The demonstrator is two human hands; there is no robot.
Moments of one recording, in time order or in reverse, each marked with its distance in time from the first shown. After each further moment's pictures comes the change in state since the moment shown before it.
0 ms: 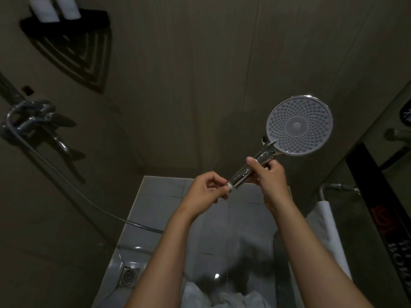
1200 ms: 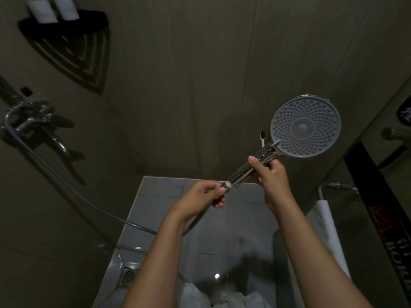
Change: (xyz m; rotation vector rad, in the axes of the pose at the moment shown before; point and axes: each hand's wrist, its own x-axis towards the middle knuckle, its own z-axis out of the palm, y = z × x) left_hand -0.003 -0.008 -0.010 -0.055 -0.227 -0.042; right_hand -0.008 -0.009 -0.007 0.044 -0.078 -0.036
